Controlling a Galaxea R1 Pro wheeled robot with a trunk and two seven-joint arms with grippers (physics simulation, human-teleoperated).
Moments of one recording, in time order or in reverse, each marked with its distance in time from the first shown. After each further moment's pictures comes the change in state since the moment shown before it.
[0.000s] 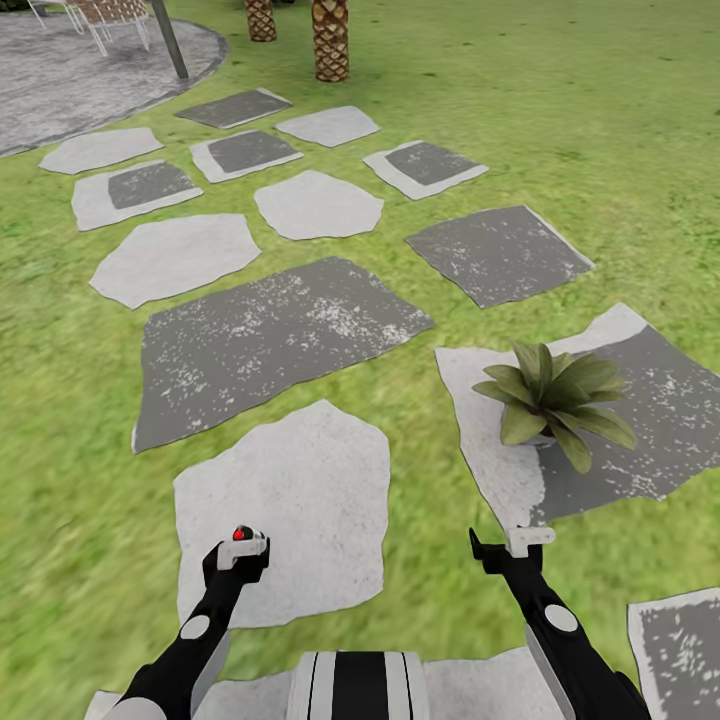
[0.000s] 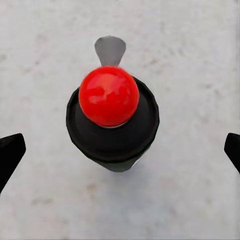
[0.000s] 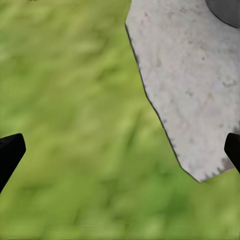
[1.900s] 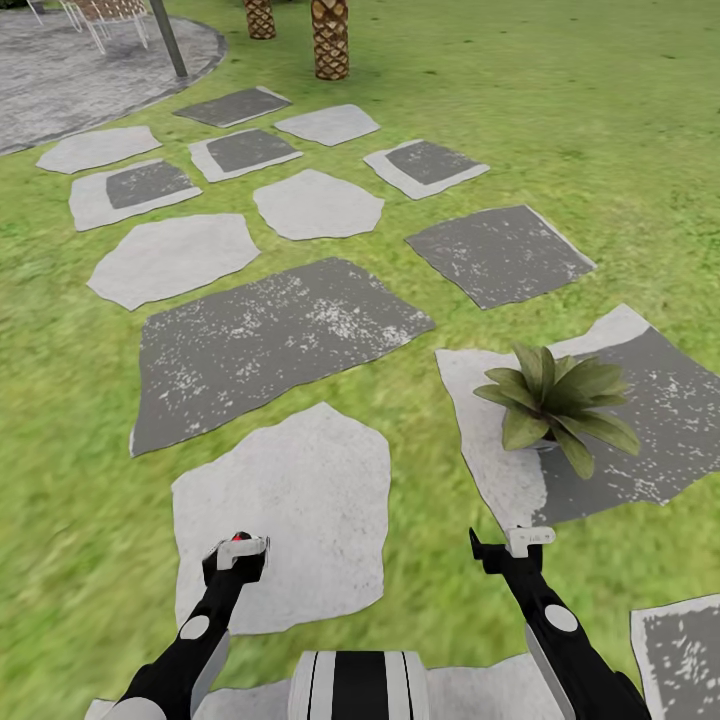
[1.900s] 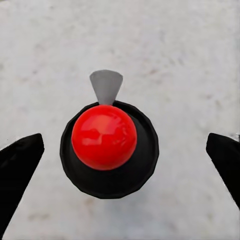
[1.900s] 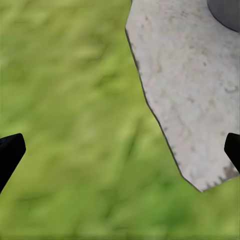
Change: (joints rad) left arm 0.000 0.000 0.000 0.001 0.001 -0.009 -0.003; right arm 0.000 0.000 0.000 0.000 0.000 0.000 0.000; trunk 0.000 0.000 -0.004
